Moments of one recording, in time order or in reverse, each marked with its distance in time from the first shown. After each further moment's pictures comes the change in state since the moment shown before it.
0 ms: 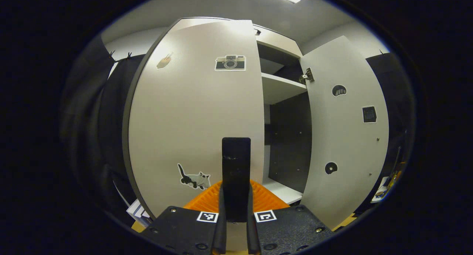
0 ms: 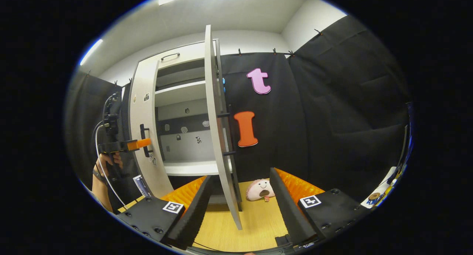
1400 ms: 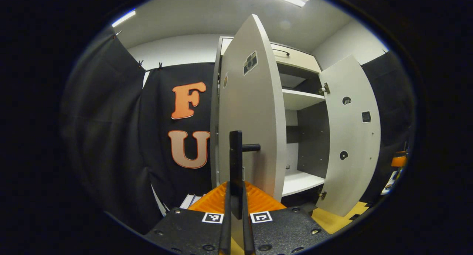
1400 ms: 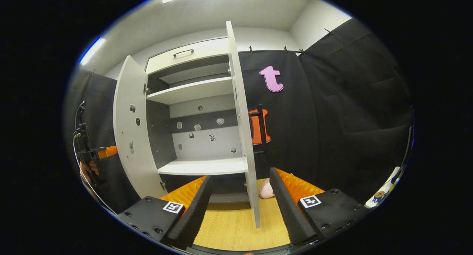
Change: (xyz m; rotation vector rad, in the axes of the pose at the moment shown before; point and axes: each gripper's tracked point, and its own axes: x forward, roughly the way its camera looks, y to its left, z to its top) left arm -0.044 0.070 0.006 0.039 -0.033 0.203; right arm -0.003 0.033 -0.002 0.002 0.023 0.054
